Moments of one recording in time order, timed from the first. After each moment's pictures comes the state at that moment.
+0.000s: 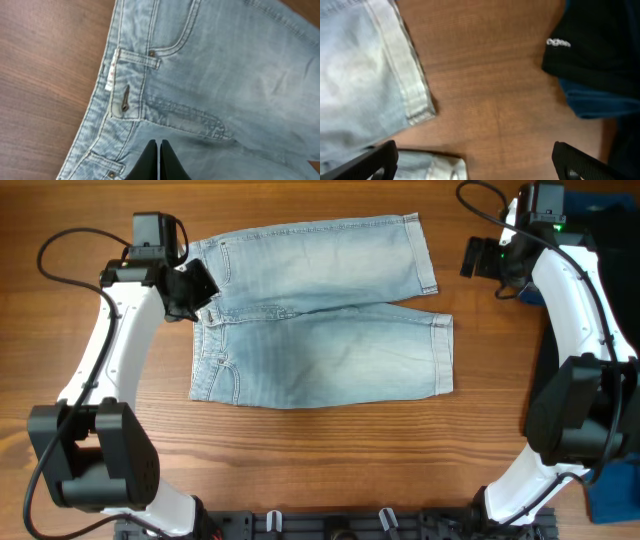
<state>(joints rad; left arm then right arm) 0.01 1.75 1.39 -0.80 0.11 -0.52 -0.10 1.93 1.63 -0.85 -0.01 0.12</state>
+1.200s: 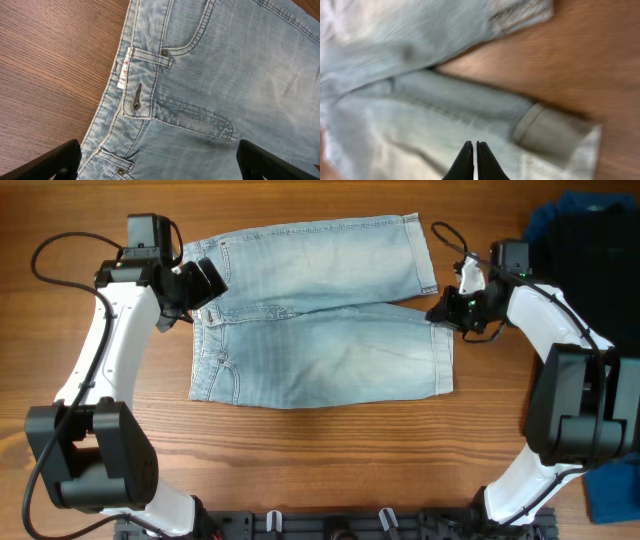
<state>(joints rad) 0.03 1.75 1.39 -0.82 0.10 -0.52 -0.09 1.93 1.25 -0.65 -0.54 0.13</state>
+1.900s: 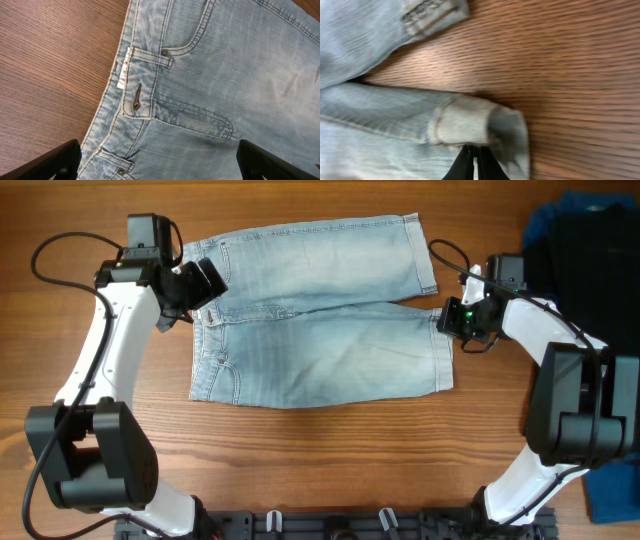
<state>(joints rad) 0.03 1.75 1.39 -0.82 0.10 -0.52 -0.09 1.93 1.13 -0.48 -0.34 0.16</state>
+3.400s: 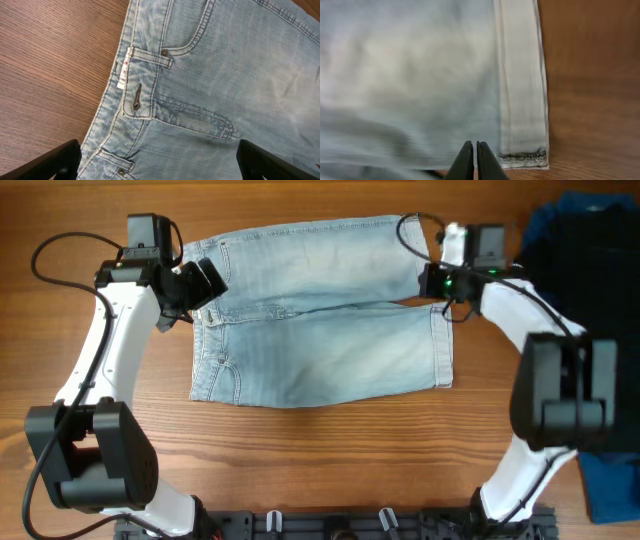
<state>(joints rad) 0.03 1.75 1.39 -0.82 0.10 -0.52 0.02 2.03 1.28 -0.26 -0.29 0.08</state>
